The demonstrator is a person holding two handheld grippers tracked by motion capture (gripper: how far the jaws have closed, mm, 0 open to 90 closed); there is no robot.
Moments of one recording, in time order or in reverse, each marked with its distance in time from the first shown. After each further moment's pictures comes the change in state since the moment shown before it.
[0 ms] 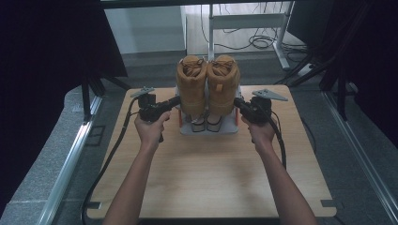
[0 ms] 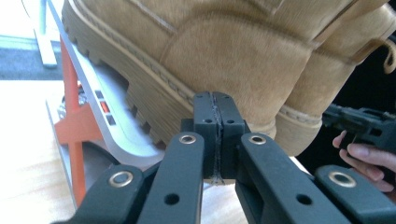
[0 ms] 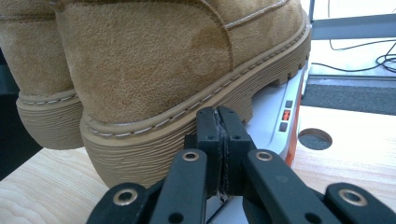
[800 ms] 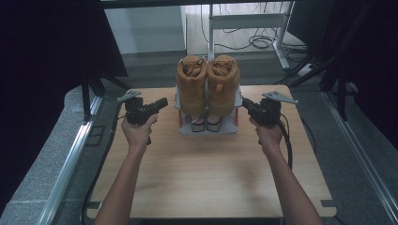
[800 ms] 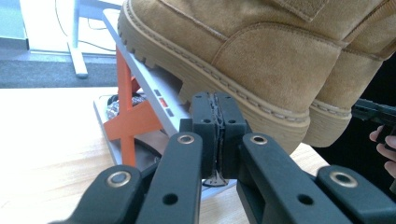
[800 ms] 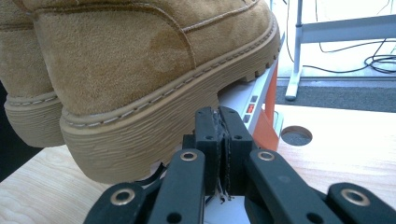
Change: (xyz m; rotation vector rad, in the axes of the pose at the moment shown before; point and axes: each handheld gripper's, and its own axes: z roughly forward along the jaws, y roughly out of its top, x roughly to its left) left arm 0.023 -0.007 -0.029 -0.005 0.071 0.035; right arm -0.019 -0.005 -0.016 -0.026 -0.018 0.021
